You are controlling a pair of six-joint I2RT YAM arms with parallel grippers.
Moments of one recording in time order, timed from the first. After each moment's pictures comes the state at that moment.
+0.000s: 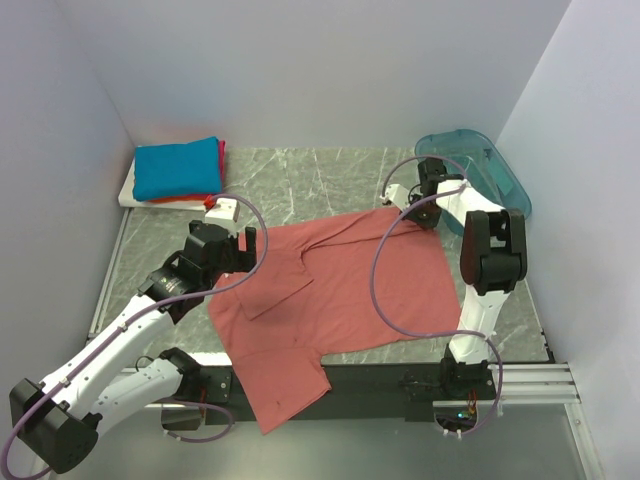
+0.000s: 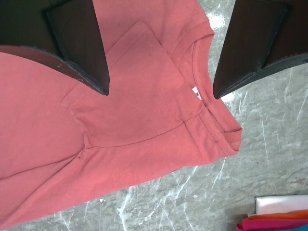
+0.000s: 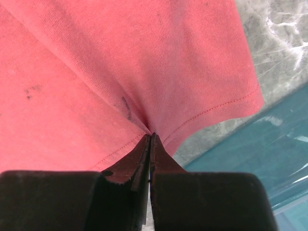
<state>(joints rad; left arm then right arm) -0.57 0.88 0.76 -0.42 -0.35 -0.26 0.06 1.98 1.43 -0.70 -0.06 -1.11</state>
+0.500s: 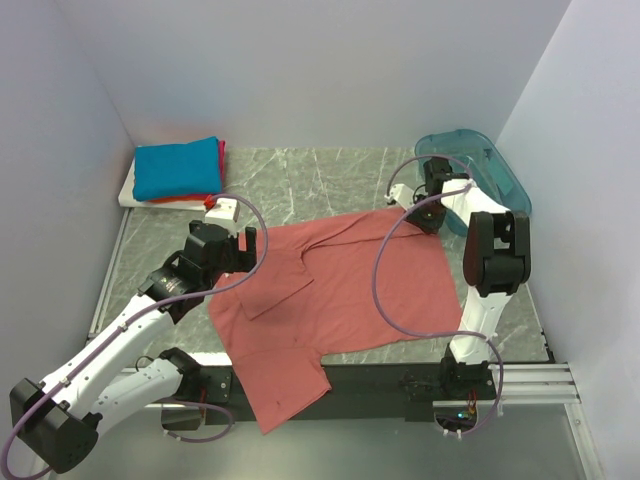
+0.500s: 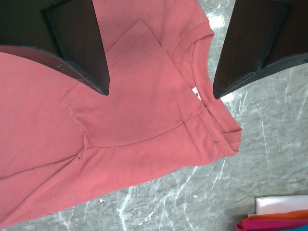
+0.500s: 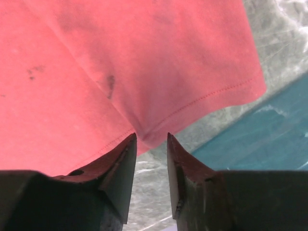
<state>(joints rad) -0.57 0.88 0.76 -0.42 -0.35 -0.26 0.04 1.96 1.43 -0.75 -0.08 -1.11</state>
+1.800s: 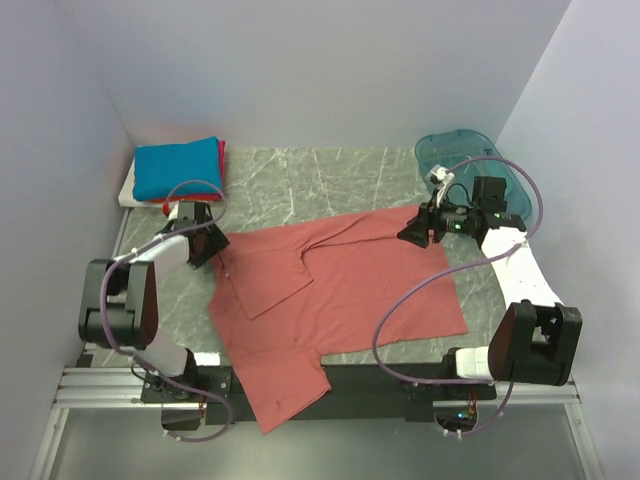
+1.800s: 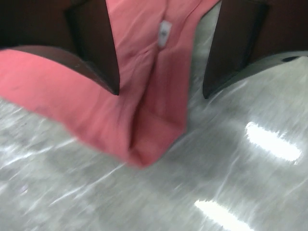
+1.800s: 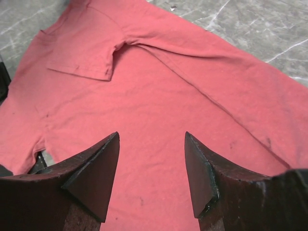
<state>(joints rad) -0.05 1.53 0.78 -0.22 -0.16 -0.72 -0.11 1.33 1.02 -0.53 -0.99 -0.43</state>
